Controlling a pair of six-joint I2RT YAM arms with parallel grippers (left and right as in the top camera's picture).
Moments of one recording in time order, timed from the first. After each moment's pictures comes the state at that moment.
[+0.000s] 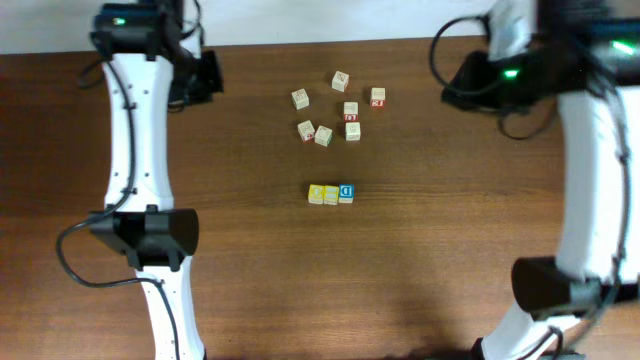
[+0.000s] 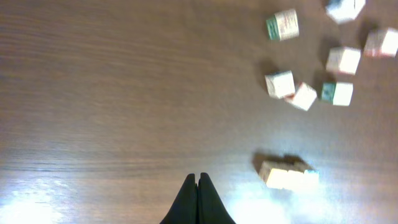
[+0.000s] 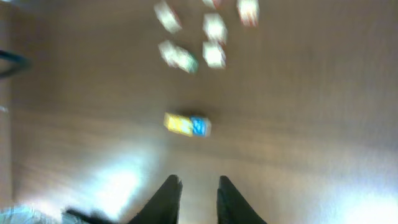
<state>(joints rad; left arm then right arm) -0.08 2.32 2.72 -1.69 0.11 -0.21 0.03 1.90 2.36 -1.66 -0.40 0.15</state>
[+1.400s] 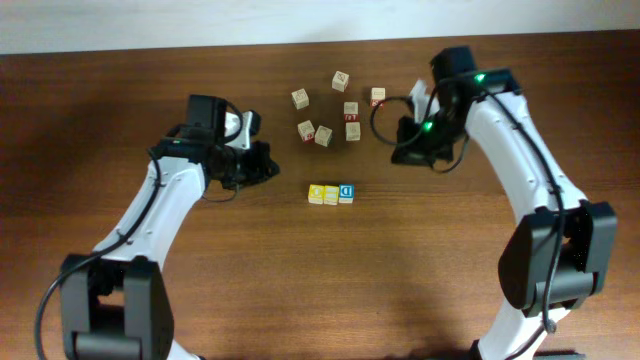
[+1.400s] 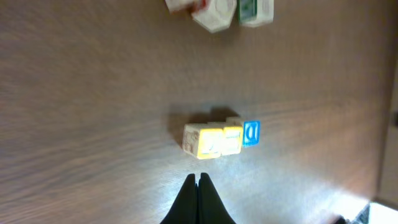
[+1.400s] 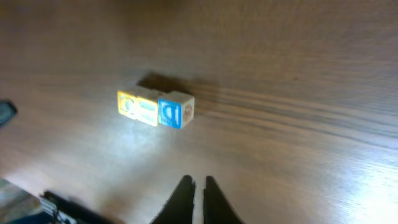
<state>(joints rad) -0.16 1.74 1.25 -0.65 0.54 -0.30 0.13 1.93 1.66 -1.17 -0.45 0.21</state>
